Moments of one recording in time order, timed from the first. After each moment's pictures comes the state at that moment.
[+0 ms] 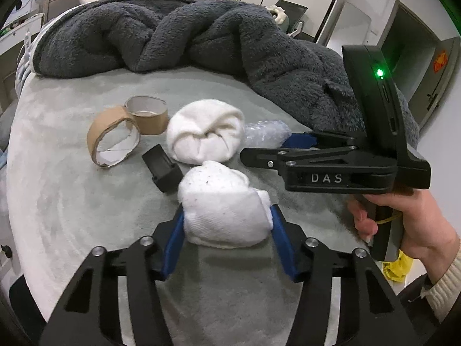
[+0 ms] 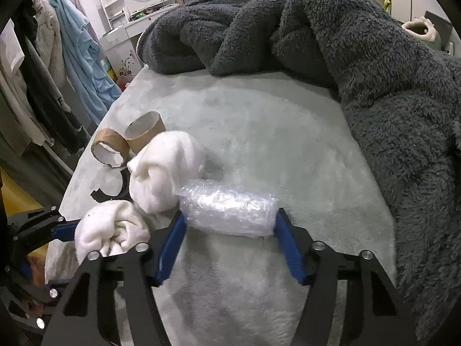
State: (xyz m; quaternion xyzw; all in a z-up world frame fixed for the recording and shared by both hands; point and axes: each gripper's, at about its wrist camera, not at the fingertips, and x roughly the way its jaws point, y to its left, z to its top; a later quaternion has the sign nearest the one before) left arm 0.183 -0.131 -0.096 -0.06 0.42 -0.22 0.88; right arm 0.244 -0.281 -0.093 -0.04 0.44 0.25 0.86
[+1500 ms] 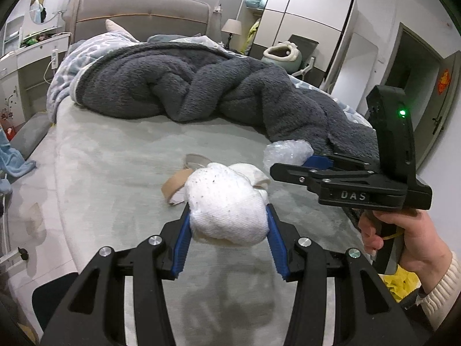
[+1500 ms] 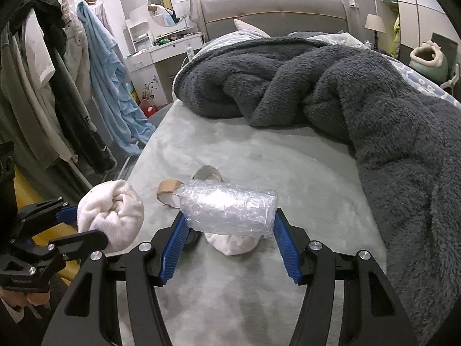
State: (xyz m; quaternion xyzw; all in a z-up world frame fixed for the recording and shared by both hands) left arm 0.152 -0.077 -0.028 -0.07 0.35 -0.17 0.92; right arm 0.216 -0.255 -0.030 -0.02 0.37 0.29 0.88
